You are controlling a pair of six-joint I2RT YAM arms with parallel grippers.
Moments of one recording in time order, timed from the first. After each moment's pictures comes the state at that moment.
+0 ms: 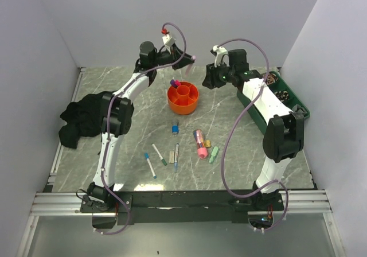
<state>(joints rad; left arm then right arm) -0.32 2.46 2.19 0.53 1.03 -0.31 0.26 1.82 1.61 -0.40 -0.46 -0.06</state>
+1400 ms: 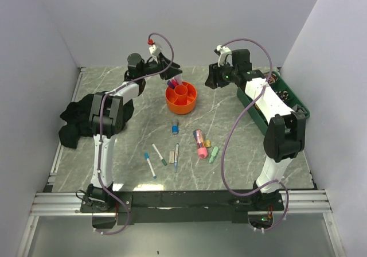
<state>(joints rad) -0.23 2.35 1.77 0.81 1.05 -0.41 0.22 1.82 1.60 -0.41 -0.45 -0.07</state>
